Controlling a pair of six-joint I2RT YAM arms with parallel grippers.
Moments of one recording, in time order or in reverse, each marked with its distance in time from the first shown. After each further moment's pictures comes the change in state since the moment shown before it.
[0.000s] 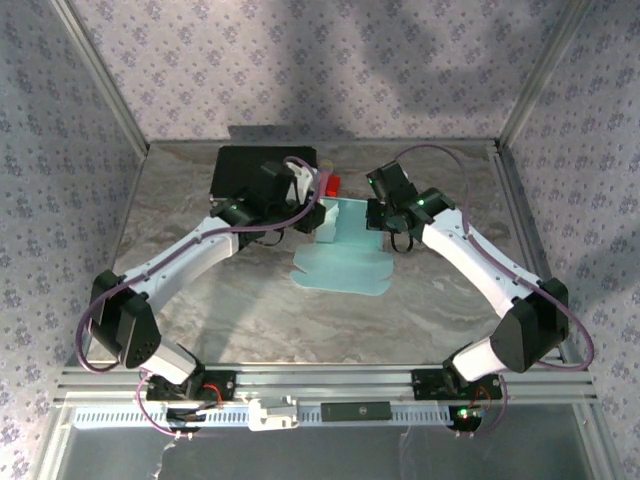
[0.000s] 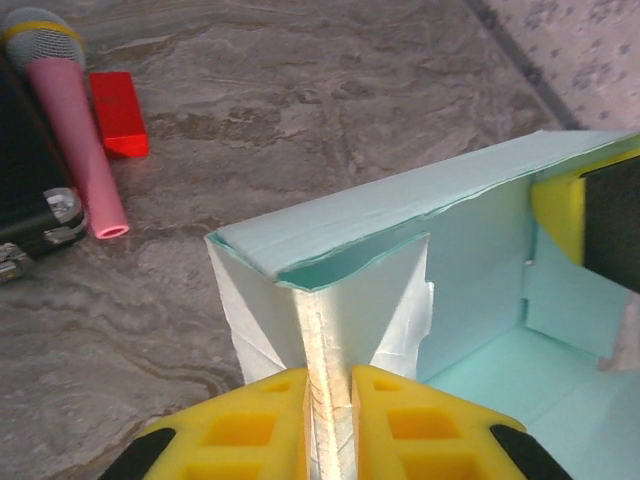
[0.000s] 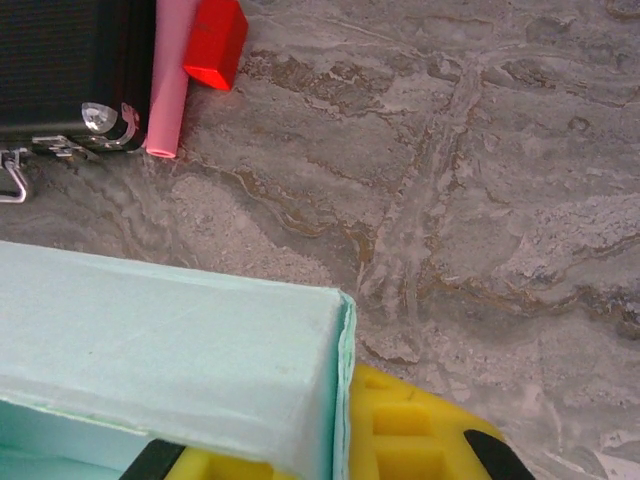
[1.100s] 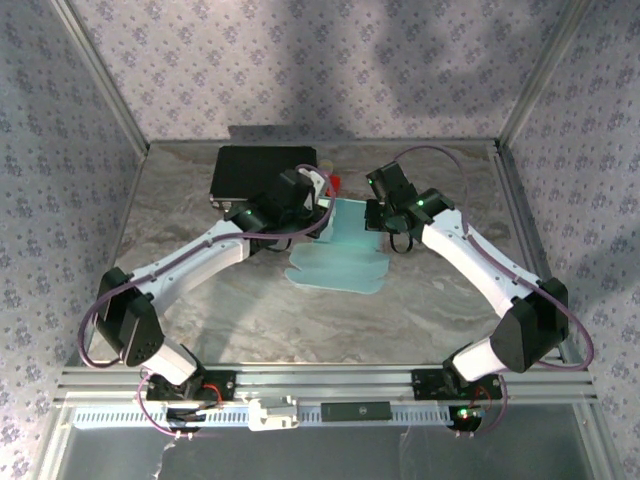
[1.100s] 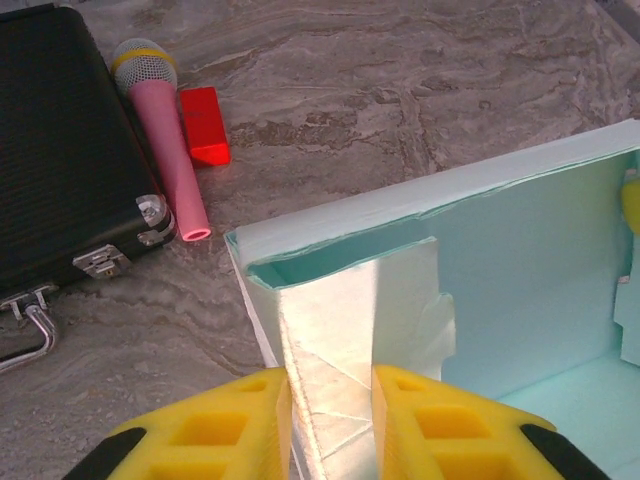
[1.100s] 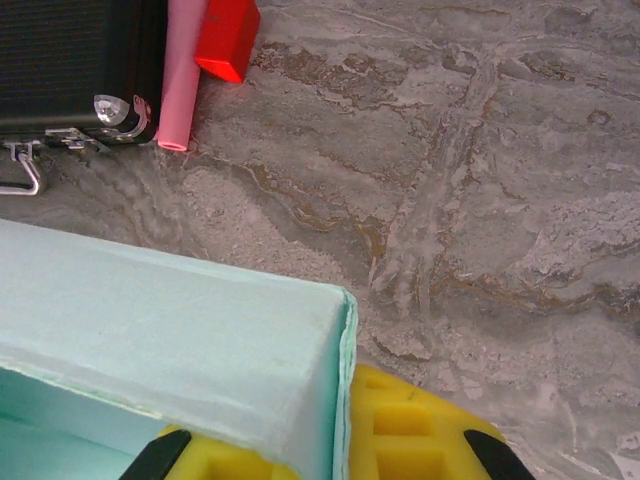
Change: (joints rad) left arm -0.090 0.020 0.027 -0.037 -0.261 0.034; right arm -0.002 0.000 -0.011 0.017 -0.026 0.000
